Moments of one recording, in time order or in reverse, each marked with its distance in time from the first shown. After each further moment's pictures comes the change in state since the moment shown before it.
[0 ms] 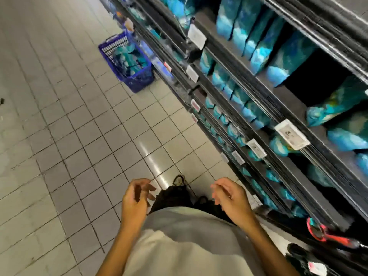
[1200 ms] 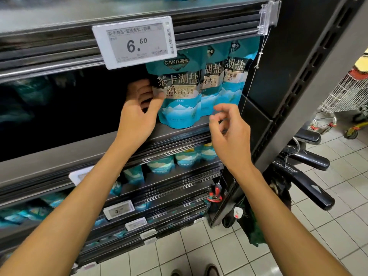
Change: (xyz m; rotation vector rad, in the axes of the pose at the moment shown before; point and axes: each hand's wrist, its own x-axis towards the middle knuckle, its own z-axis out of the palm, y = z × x) left_hand -0.140 0.393 0.391 -0.139 -1.275 1.172; right_hand -0.174 -0.102 -0.270 -0.248 1.752 -0.371
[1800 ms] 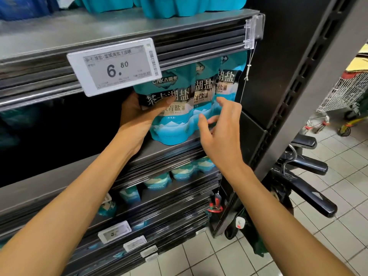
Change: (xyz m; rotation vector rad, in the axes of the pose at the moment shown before) left_hand 0.038 0.000 0.028 -0.403 -0.044 -0.185; right_hand 0.030 0.000 0.013 -0.081 0.046 0.020
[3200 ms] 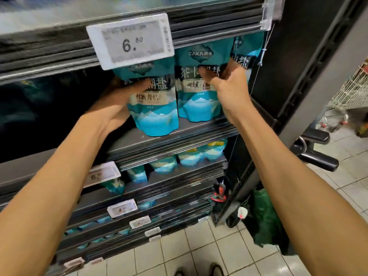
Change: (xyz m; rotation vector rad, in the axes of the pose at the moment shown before) left_hand 0.005 0.026 -0.062 -0.148 -0.145 -0.274; right_hand 0.075 -0.015 0.005 0.538 -0.166 0.344
